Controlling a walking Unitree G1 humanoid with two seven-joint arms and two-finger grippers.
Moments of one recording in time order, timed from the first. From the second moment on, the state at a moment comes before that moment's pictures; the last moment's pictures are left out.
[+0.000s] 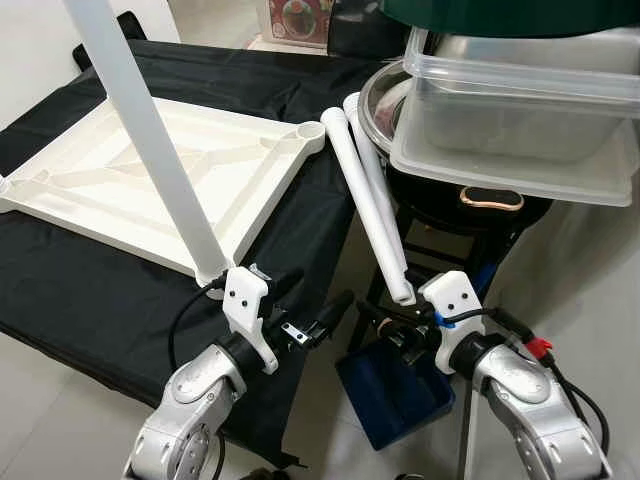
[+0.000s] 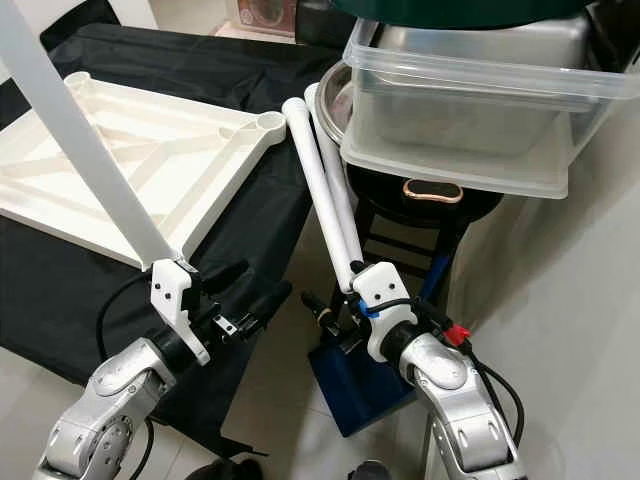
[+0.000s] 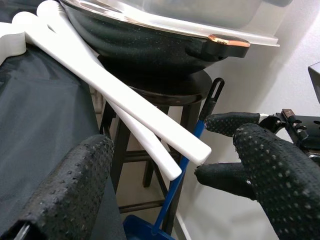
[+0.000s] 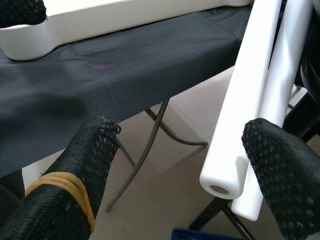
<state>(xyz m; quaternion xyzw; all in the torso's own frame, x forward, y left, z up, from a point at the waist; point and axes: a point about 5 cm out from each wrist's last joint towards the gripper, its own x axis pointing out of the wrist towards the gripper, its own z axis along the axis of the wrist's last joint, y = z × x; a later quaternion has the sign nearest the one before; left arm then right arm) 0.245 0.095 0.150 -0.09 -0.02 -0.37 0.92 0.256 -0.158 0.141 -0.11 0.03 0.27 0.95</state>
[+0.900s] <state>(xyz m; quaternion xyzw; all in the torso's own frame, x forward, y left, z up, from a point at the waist) 0.246 0.096 0.152 -0.09 -0.02 -0.37 0.93 0.261 -0.172 0.136 -0.16 0.05 0.25 0.95</state>
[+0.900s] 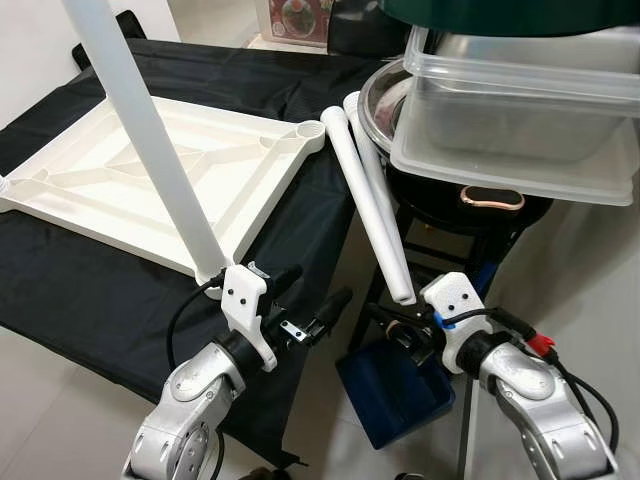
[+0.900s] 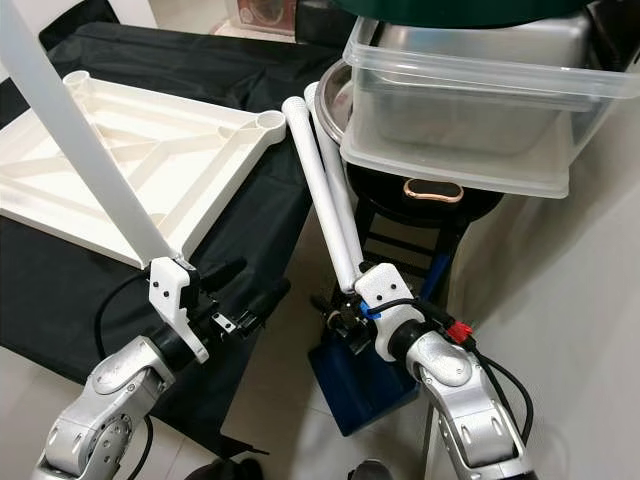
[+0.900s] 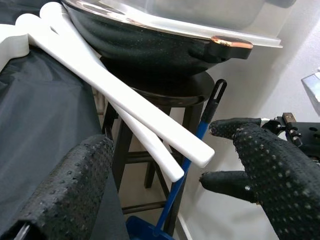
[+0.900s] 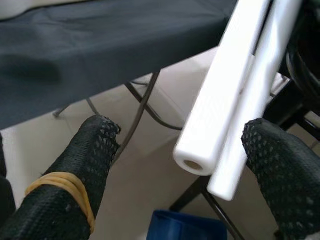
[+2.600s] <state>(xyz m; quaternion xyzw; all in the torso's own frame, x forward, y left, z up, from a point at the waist) 0.244 0.127 0.201 0.20 -0.03 -0.48 0.85 0.289 -0.228 0.083 -0.11 0.24 0.18 0.95</state>
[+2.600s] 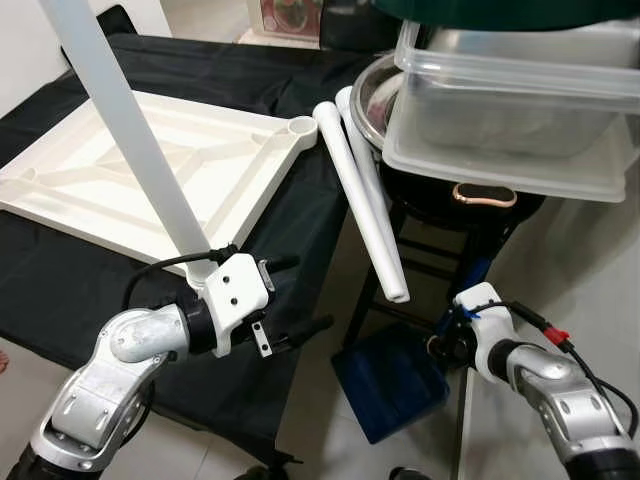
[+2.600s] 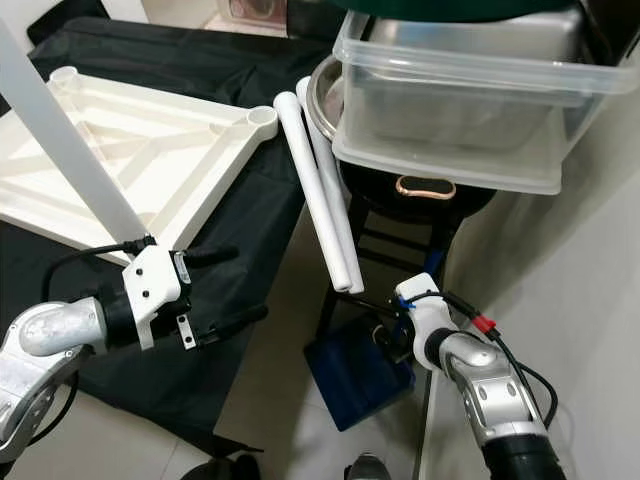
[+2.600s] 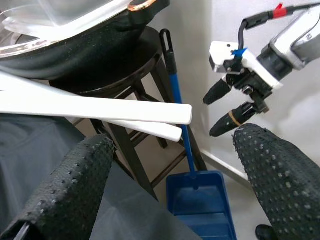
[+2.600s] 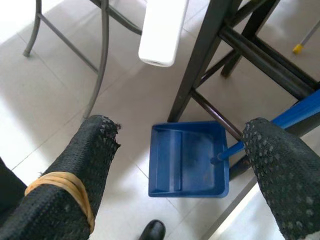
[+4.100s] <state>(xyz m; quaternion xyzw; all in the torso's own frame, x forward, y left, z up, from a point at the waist) 0.235 0.120 0.208 0.19 -0.04 -0.45 0.87 0.351 -0.193 0.097 -0.02 0.12 0.19 0.97</state>
